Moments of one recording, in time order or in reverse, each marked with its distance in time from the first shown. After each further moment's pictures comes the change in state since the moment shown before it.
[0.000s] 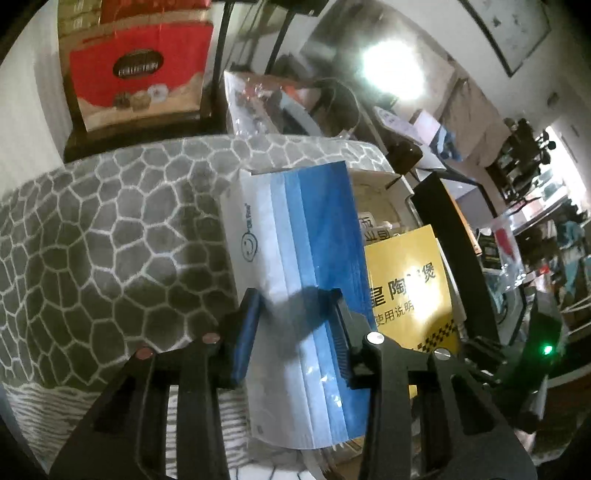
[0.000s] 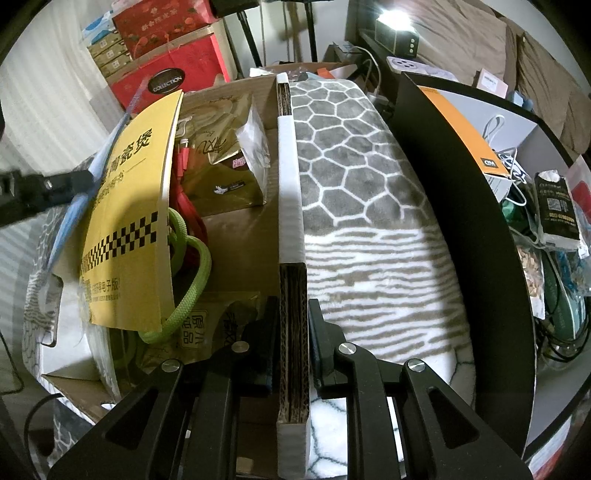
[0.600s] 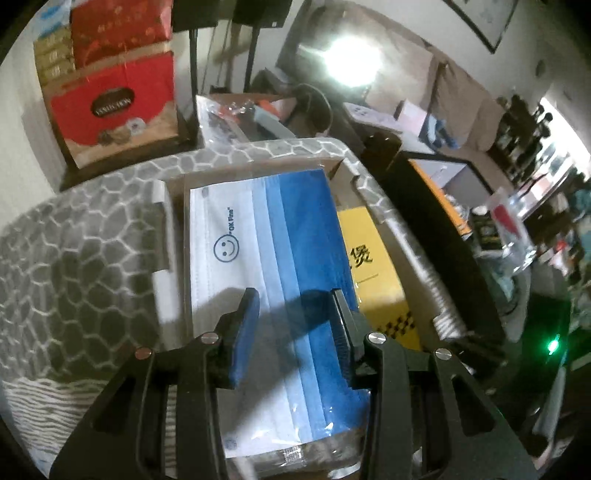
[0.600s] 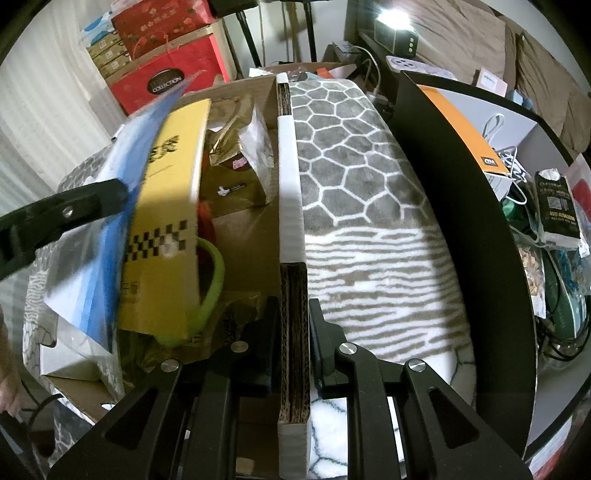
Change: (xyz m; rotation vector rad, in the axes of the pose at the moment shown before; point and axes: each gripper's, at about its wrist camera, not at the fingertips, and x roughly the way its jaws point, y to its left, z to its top) left arm 0.012 -0.072 -0.018 0.092 -0.053 0.040; right arm 0.000 0.002 0.001 0.004 -0.001 0.002
